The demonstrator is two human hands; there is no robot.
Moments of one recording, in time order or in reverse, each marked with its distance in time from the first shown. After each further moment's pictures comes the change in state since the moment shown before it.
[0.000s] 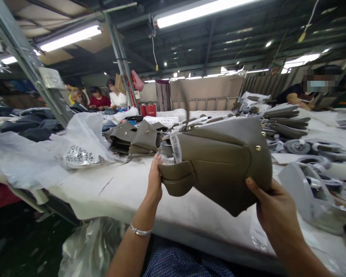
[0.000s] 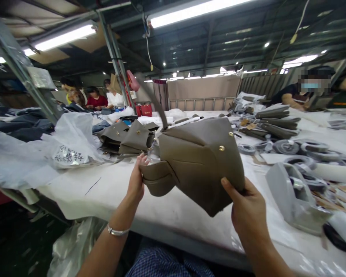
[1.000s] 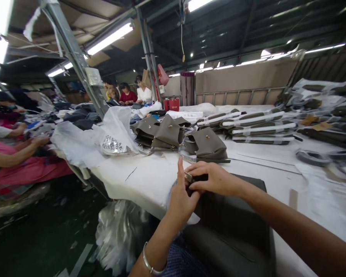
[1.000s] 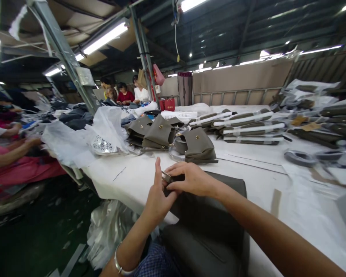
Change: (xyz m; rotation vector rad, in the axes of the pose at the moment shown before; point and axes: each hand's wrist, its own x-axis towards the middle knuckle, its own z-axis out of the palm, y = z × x) left_hand -0.068 0.008 -0.008 0.606 -0.151 0.180; right_hand 0.028 -0.014 0.172 -0.226 -1.355 -0.671
